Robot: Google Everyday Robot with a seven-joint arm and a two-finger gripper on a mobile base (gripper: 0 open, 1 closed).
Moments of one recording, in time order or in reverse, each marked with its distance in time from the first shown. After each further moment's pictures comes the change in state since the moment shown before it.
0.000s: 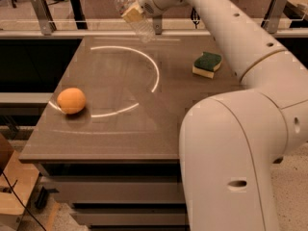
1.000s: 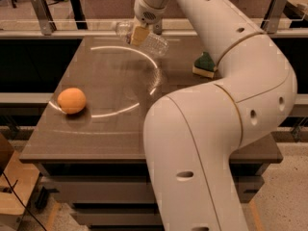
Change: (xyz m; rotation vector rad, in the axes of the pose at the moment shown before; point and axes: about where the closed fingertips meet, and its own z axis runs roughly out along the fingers) arm 0.048 0.067 -0.020 -0.318 0.404 -0.313
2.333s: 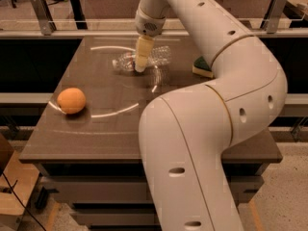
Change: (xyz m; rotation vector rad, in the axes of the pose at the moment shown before) arm 0.019 0.047 0.019 -0.195 0.072 0.003
